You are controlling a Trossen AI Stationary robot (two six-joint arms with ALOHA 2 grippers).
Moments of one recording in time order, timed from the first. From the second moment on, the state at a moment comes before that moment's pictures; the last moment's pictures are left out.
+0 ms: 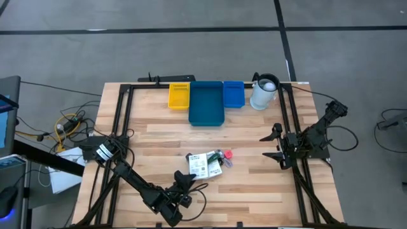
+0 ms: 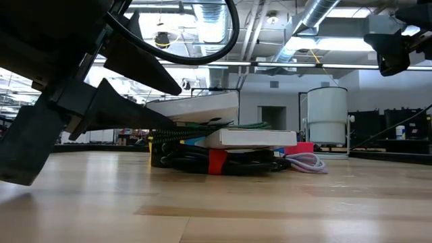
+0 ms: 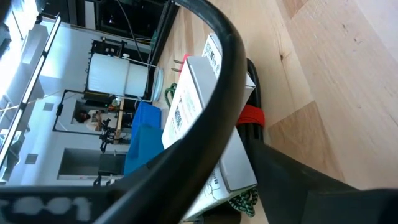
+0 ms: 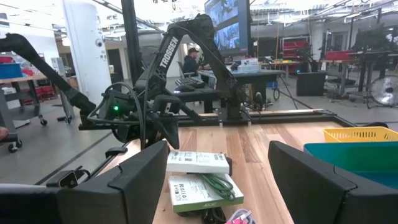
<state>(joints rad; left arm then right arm) -0.76 2.09 1.17 -0.17 -1.22 0.16 0.72 0.01 0.01 0.10 0.60 -0.03</state>
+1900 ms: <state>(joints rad) -0.77 2.09 1.17 -0.16 -1.32 0.17 0.72 0.01 0.01 0.10 0.60 -0.03</state>
